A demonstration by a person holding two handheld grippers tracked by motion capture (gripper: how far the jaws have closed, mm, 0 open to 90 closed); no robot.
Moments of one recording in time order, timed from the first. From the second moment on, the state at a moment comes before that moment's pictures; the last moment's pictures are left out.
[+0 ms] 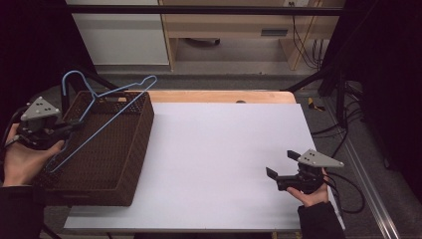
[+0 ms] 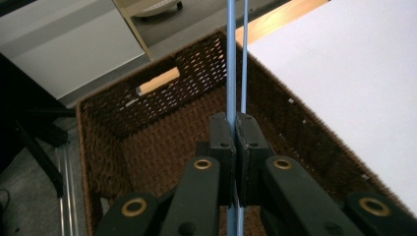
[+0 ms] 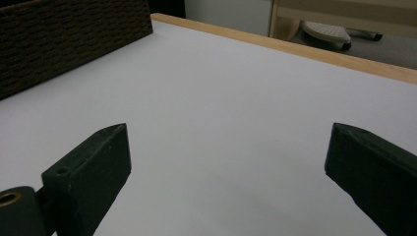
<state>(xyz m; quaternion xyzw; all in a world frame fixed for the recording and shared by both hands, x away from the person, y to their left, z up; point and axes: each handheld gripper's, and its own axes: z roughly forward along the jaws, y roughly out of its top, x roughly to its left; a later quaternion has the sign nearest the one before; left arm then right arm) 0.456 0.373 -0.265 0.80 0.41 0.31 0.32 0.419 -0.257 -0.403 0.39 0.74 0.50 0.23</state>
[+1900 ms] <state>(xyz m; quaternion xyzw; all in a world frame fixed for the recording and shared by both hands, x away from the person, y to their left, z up) 0.475 0.386 -0.371 0.82 0.43 0.27 0.25 0.420 -0.257 -0.404 0.39 0.74 0.49 0.23</state>
